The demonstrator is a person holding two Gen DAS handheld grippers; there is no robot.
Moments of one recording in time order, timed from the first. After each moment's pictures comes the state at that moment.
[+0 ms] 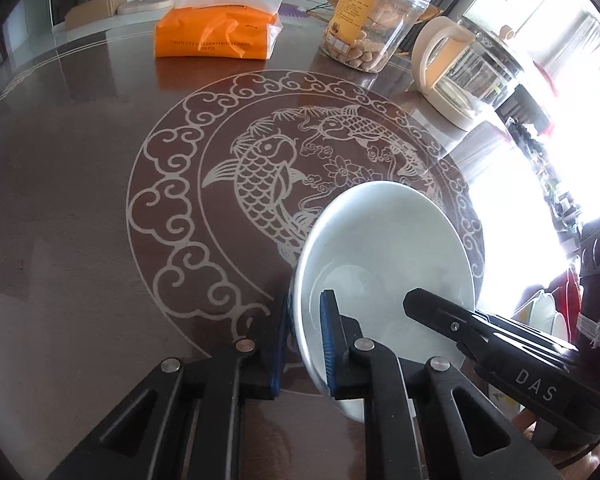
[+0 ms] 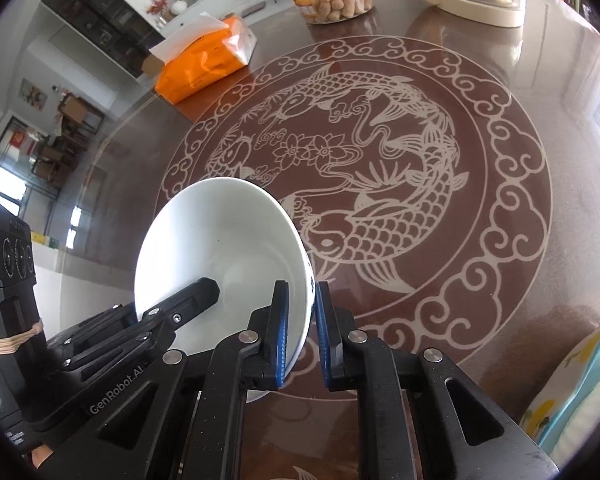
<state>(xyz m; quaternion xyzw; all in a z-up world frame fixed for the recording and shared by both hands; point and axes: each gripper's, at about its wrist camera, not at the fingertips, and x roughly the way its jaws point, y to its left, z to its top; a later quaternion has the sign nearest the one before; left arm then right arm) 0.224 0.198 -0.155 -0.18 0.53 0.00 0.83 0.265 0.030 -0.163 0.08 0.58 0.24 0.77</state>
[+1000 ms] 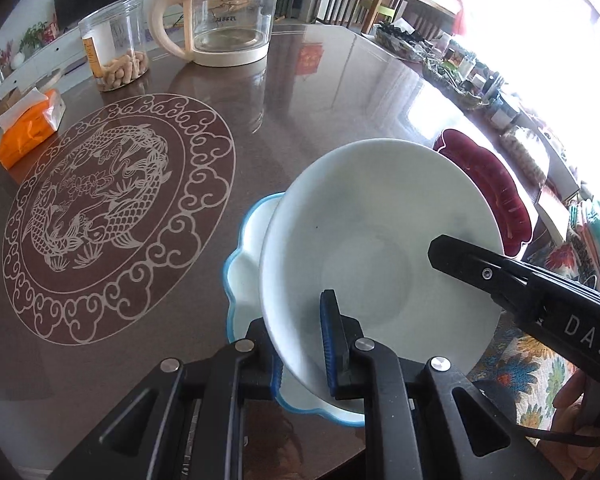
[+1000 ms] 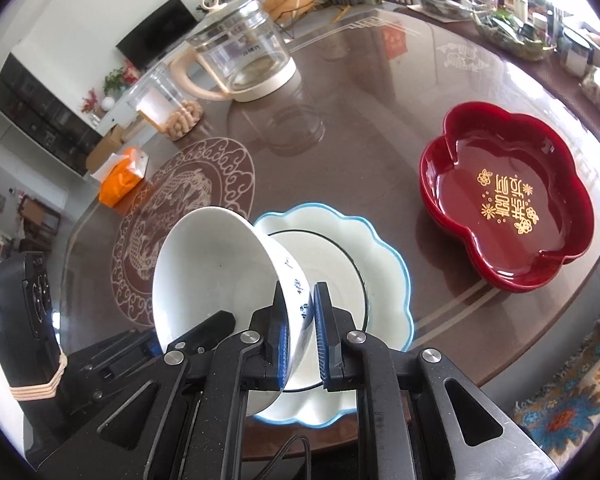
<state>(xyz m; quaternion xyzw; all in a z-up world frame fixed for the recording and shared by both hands) 0.190 -0.057 -0.114 -0.02 0.54 -0.14 0.83 0.179 -0.201 -0.082 0.16 0.51 0.09 0.84</state>
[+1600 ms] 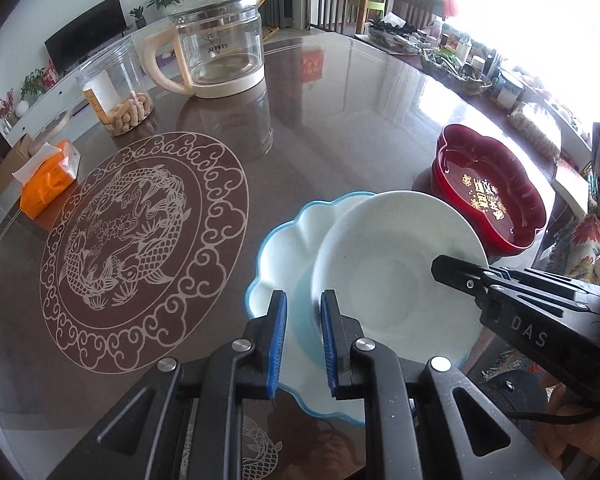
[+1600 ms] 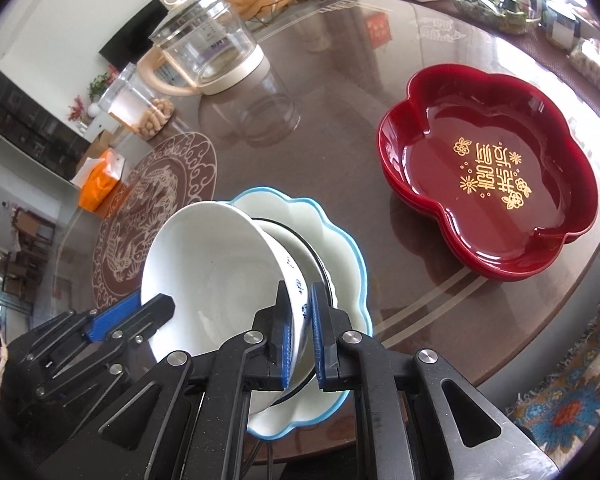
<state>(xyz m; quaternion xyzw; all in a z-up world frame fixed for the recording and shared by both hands) 0.193 -0.062 -0.087 0.05 0.52 -0.12 0.84 0.177 -0.224 -0.108 0.16 0.53 0.07 0.83</state>
